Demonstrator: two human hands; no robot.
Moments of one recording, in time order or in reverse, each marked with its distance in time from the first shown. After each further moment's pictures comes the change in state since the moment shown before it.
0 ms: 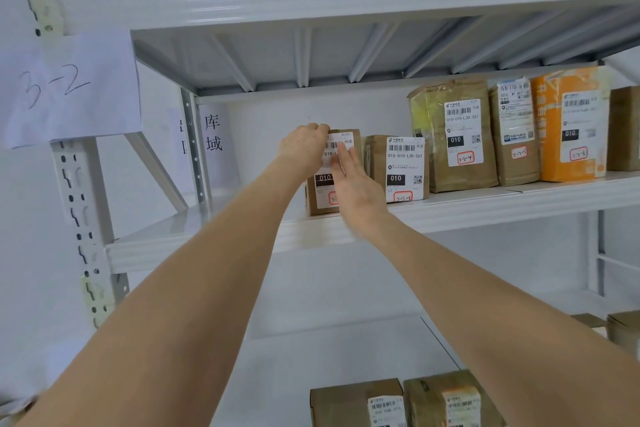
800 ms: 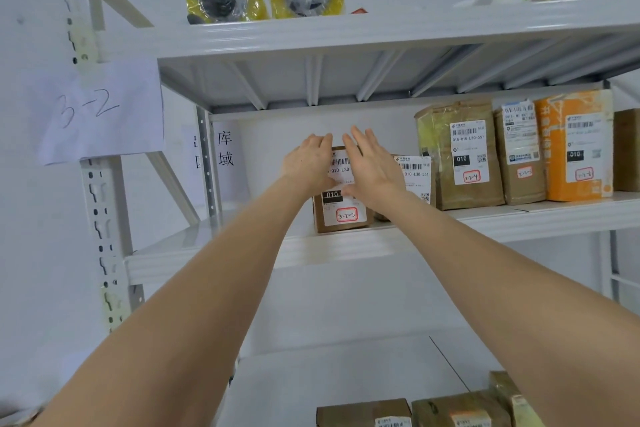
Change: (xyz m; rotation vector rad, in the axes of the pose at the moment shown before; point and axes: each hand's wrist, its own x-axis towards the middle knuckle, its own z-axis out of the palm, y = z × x) left_hand -0.022 0.001 -0.024 -0.033 -0.013 -0.015; right_hand 0.028 0.011 -0.047 -0.087 0.122 -0.032
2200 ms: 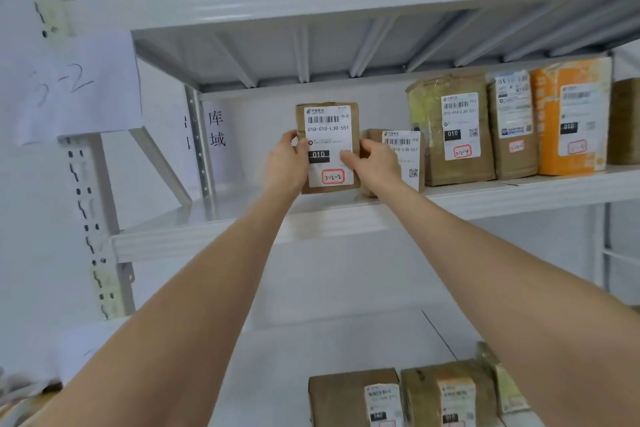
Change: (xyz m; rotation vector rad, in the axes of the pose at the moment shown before) left_hand -0.019 0.003 0.041 -0.725 0.262 -0.442; right_hand -0.020 0.021 0.026 0.872 0.051 0.420
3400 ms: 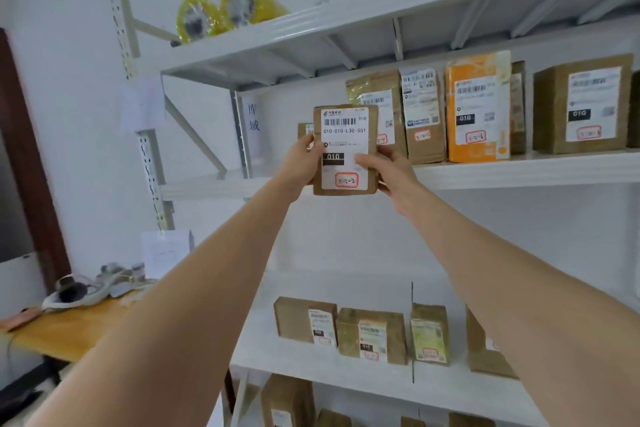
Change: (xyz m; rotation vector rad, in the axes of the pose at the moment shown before) left_hand -0.197 0.253 0.102 -0.209 -0.117 -0.297; right_hand -0.070 0.117 -0.279 0.882 -0.455 0.304
